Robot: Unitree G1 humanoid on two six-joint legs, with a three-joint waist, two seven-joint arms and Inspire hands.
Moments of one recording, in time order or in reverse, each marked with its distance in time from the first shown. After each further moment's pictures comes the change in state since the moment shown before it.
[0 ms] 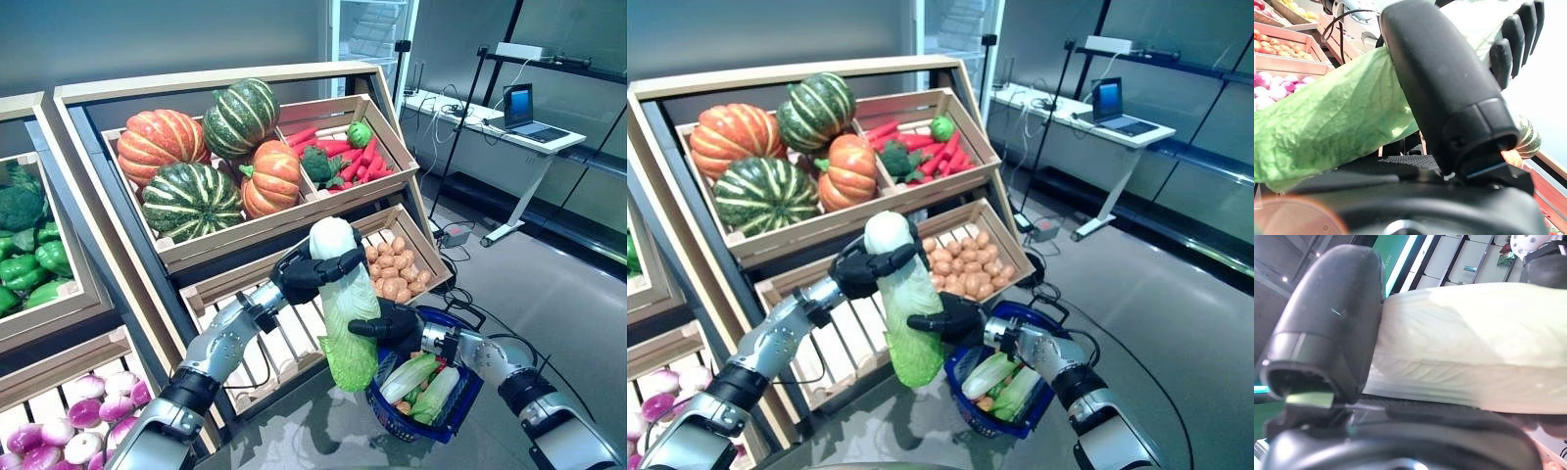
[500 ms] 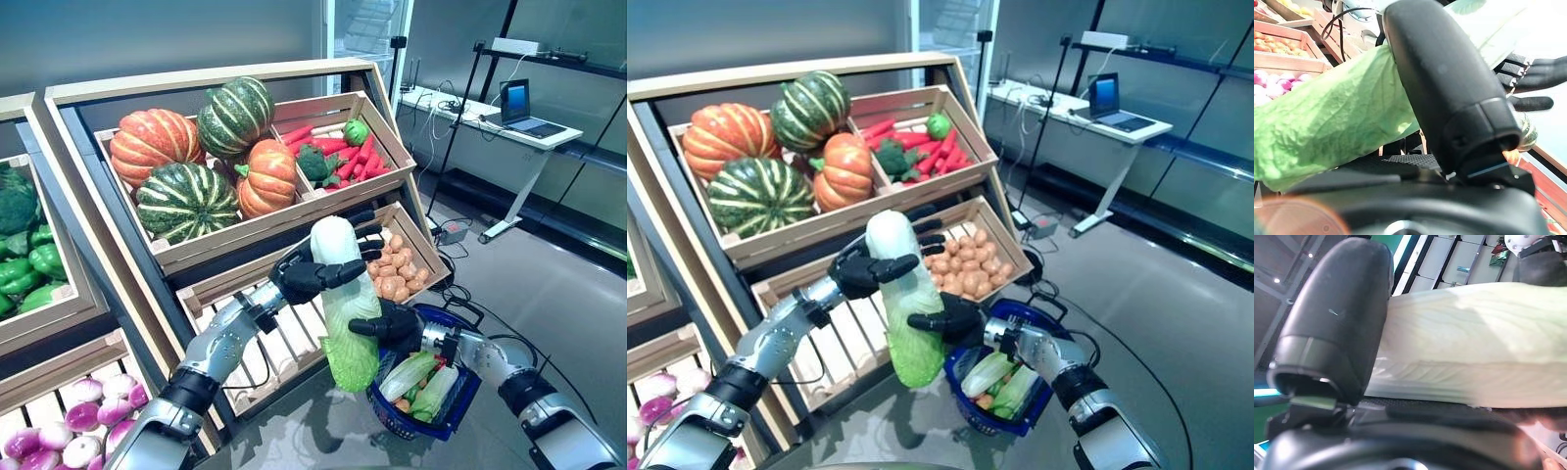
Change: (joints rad) left arm 0.001 0.016 0.007 0.000 0.036 -0.009 0.013; right arm 0.012 0.002 -0.004 -0.001 0.003 0.000 -0.016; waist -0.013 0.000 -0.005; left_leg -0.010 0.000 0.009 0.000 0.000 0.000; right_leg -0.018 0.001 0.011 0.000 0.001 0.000
